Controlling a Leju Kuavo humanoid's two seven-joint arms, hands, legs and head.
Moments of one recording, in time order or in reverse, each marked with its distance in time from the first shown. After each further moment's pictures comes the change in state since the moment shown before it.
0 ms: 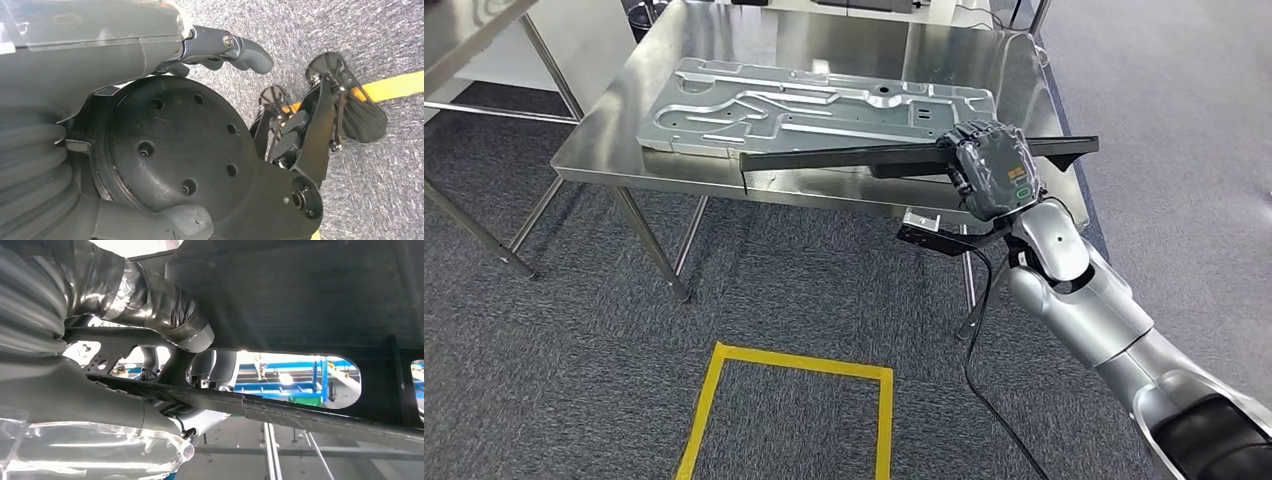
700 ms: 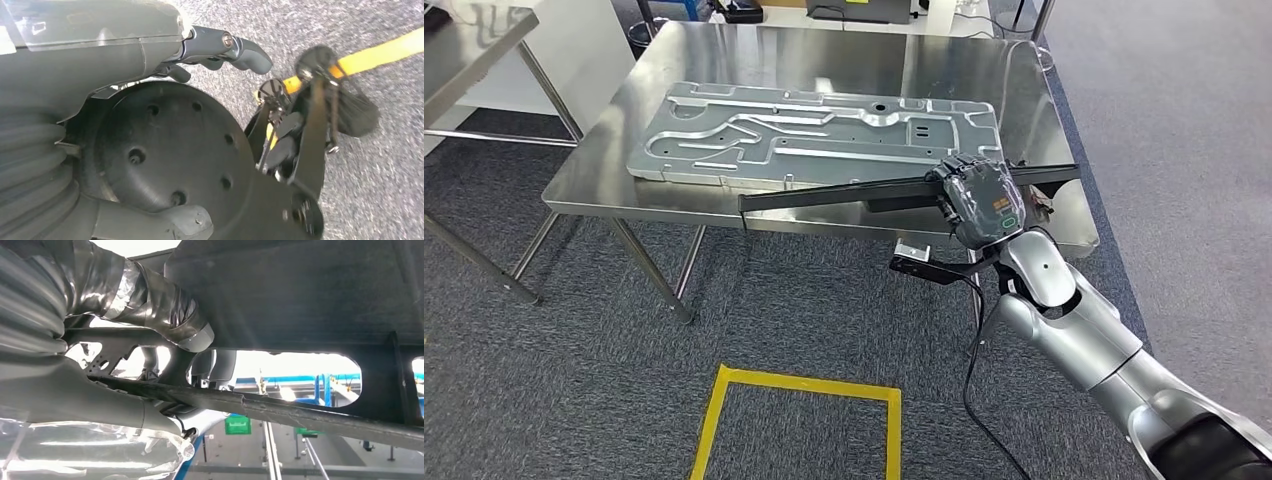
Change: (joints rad) left arm 0.004 0.002 -0.001 0.001 0.009 -0.006 -0.006; right arm 0.077 0.017 0.018 0.001 0.021 -0.024 0.009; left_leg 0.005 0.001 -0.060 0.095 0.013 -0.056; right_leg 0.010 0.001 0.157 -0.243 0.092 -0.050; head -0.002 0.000
